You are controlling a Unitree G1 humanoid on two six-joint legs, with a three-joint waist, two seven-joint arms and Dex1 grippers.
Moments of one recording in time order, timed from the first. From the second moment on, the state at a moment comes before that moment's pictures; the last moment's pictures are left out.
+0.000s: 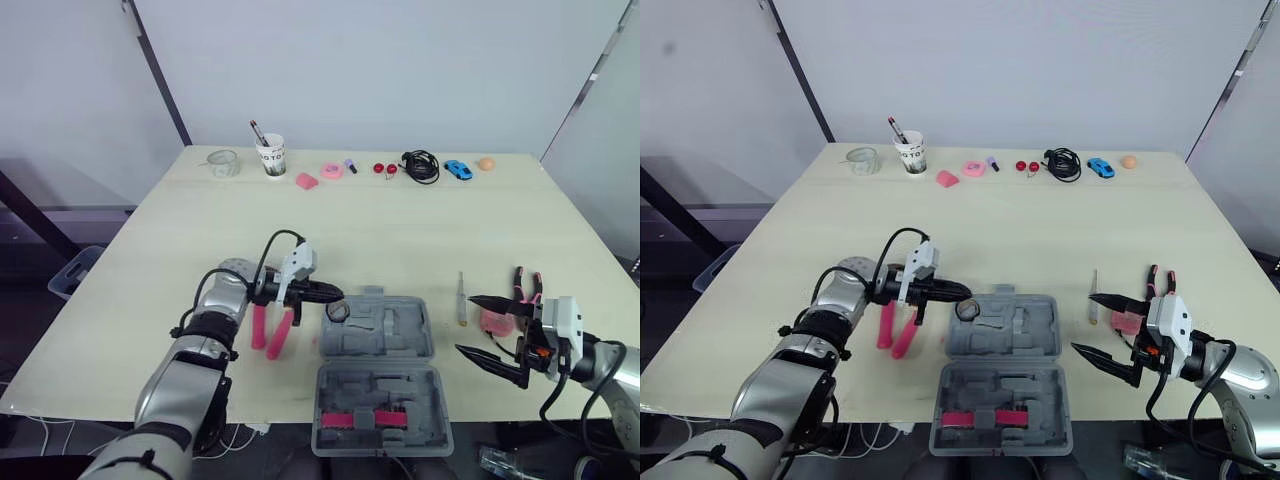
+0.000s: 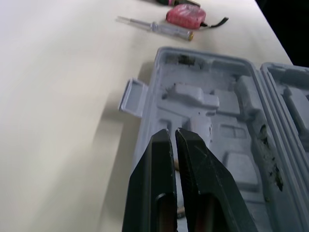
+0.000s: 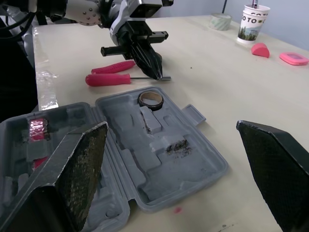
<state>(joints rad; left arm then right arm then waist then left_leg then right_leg) -0.82 0.42 -0.13 0.96 -0.08 -0.18 -1.43 0.08 -0.64 -0.17 -0.19 0.51 0.02 1.14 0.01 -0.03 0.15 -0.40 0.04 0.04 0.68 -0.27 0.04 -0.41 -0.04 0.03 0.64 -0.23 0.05</state>
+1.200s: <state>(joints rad) -0.82 0.37 -0.13 1.07 0.00 -0.32 -1.37 0.08 -0.62 -0.16 -0.19 0.49 0.00 1.10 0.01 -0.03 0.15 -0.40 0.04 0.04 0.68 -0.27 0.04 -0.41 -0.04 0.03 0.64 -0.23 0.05</state>
